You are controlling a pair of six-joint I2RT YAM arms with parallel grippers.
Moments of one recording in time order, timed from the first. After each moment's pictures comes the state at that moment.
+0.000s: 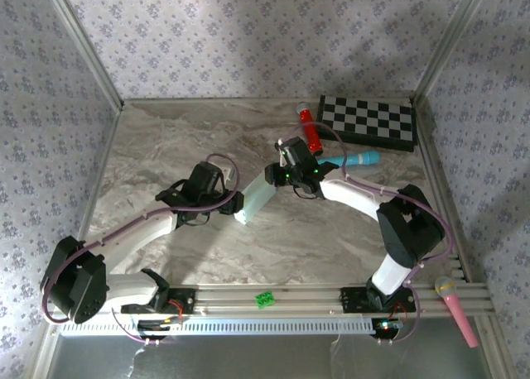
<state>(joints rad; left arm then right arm) -0.64 1.24 0.76 -0.38 0.10 -0.42 0.66 1.67 1.09 -0.19 -0.07 0.45</state>
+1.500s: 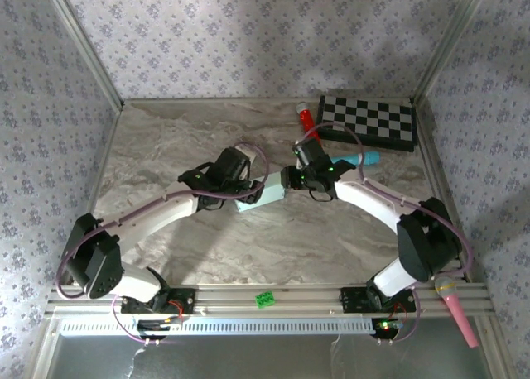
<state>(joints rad) -0.77 1.44 1.07 -0.52 -0.18 -0.22 0.60 1.52 1.06 -0.44 -0.01 0.48</state>
